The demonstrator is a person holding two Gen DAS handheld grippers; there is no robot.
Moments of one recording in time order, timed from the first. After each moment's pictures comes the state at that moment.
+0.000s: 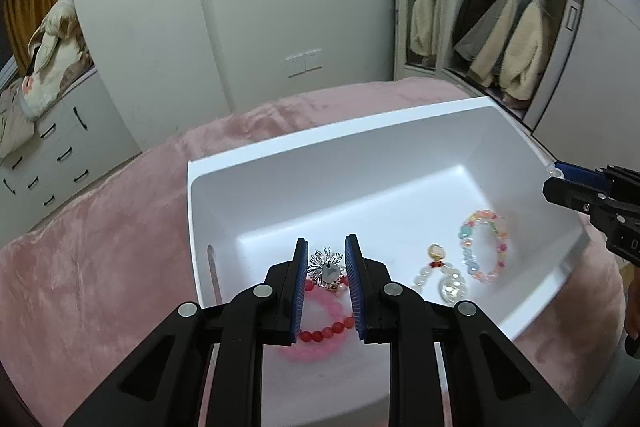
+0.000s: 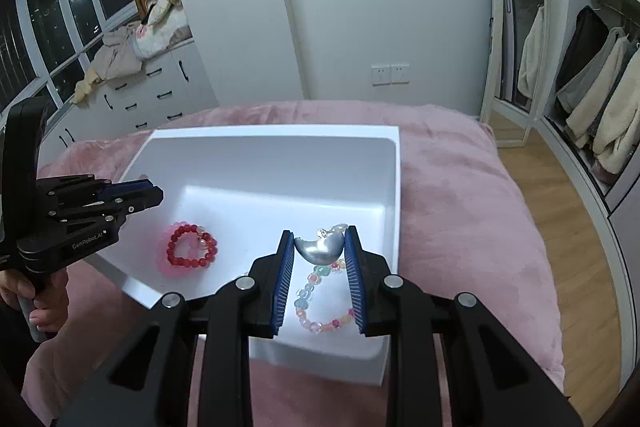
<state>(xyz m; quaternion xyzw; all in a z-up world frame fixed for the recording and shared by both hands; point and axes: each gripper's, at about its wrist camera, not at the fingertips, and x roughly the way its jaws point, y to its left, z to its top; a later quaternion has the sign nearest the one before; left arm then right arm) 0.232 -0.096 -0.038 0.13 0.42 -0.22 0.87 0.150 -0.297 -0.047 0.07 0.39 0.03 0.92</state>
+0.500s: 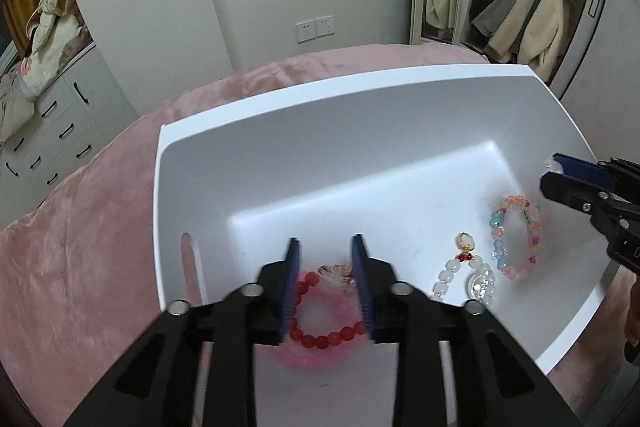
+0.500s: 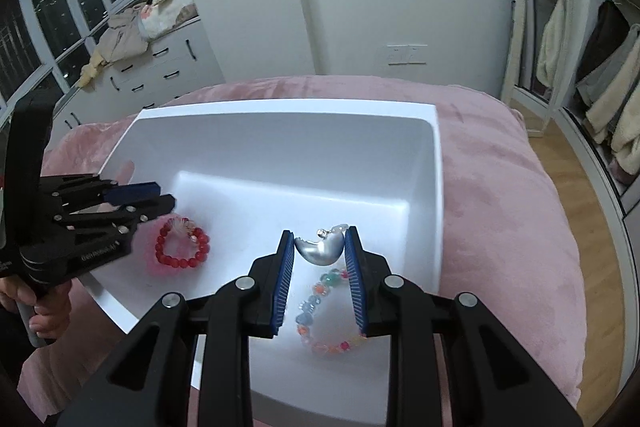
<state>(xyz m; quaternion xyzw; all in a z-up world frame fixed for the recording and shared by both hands) 0.253 -0.108 -0.068 0.14 0.47 -0.20 0.85 0.183 -0.293 -0.075 0.07 0.42 0.07 0.90</state>
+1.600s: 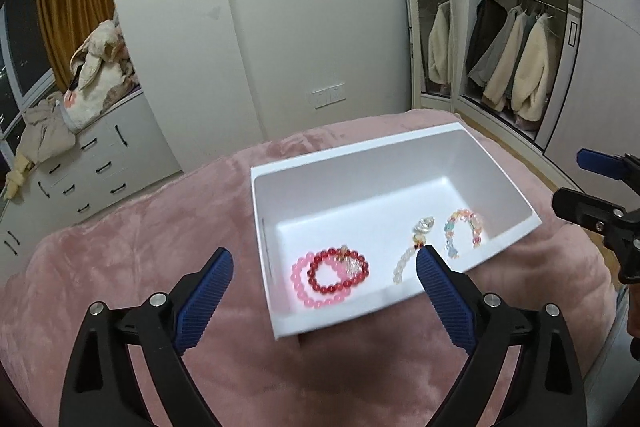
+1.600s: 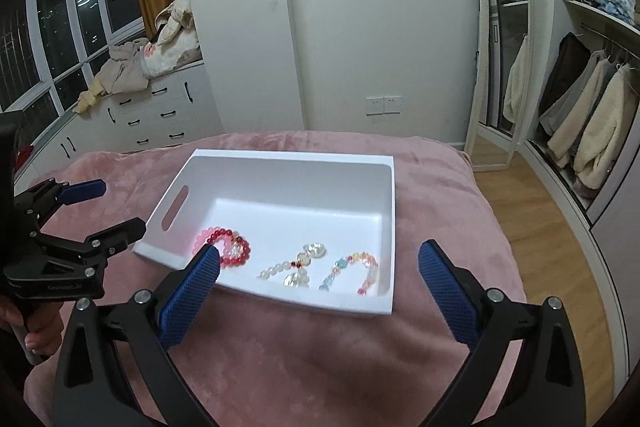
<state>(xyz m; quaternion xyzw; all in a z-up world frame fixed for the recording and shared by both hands) 0.134 -0.066 0.029 0.13 0.36 -0.18 0.91 0.069 -0.274 0.013 0.05 0.34 0.02 0.94</state>
